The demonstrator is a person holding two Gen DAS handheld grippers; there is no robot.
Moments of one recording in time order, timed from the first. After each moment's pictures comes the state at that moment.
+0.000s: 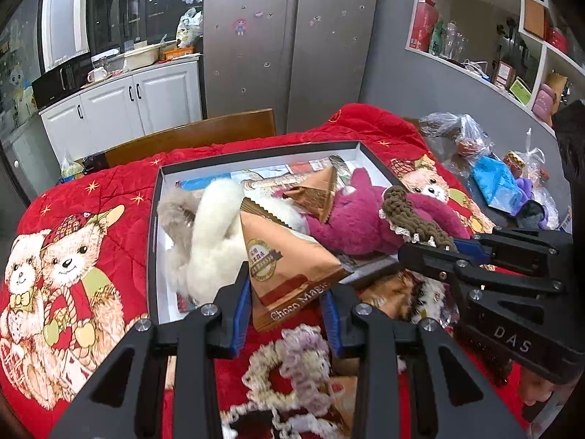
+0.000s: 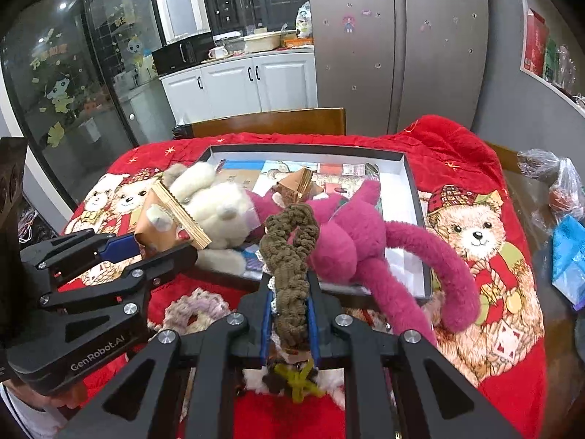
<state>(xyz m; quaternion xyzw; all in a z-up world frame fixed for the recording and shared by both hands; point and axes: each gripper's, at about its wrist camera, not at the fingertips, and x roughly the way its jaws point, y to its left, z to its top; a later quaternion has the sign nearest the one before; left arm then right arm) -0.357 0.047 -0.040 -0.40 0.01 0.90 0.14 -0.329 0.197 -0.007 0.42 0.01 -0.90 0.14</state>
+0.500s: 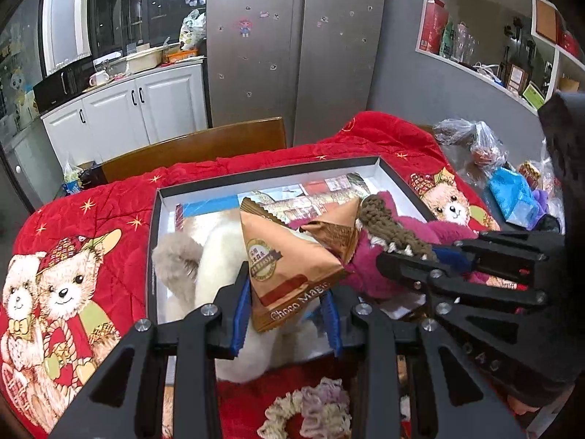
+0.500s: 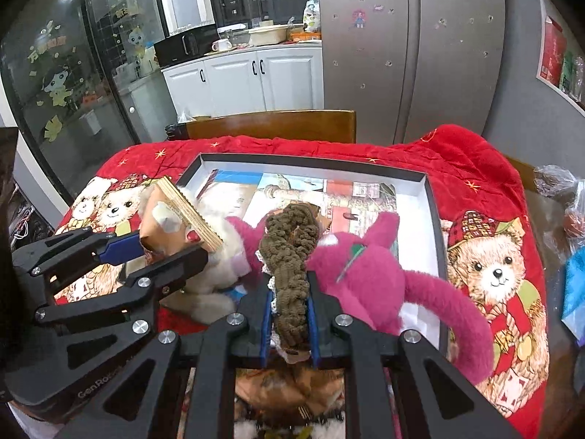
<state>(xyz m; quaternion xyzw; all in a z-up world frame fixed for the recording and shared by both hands) -0.404 0.046 -0.045 -0.40 0.01 0.91 0.13 -0.385 0.182 -0.018 0.43 0.02 -0.89 0.14</state>
